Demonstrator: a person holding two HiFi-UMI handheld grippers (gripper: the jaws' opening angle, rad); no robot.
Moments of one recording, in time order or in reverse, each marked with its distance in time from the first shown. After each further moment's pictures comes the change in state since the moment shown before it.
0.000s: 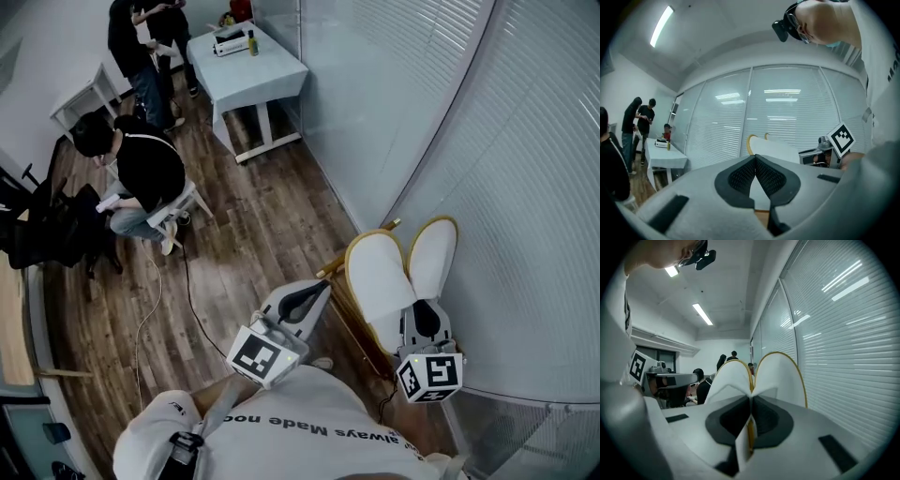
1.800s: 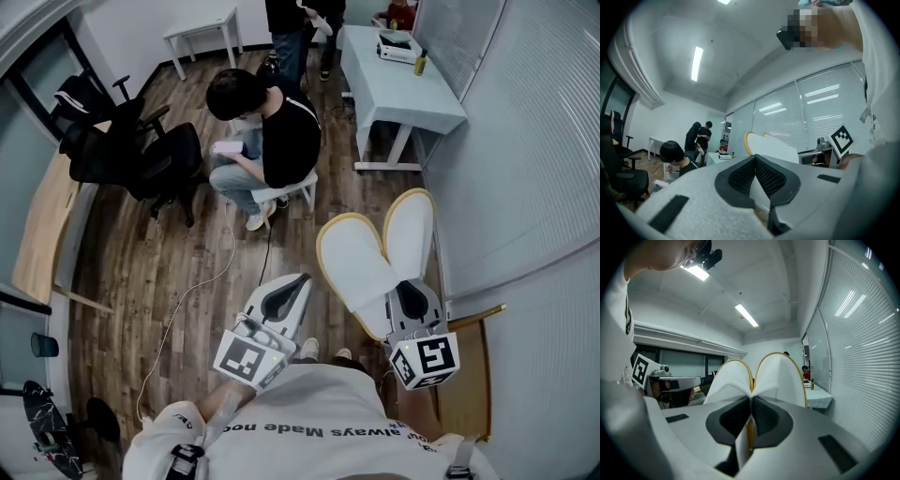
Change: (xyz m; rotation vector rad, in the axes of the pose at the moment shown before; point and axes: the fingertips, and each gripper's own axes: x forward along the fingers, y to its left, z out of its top) left arm -0.311 0.338 0.028 0.032 -0.110 0.557; right arm 0.251 0.434 0.047 -0.115 -0.044 0.601
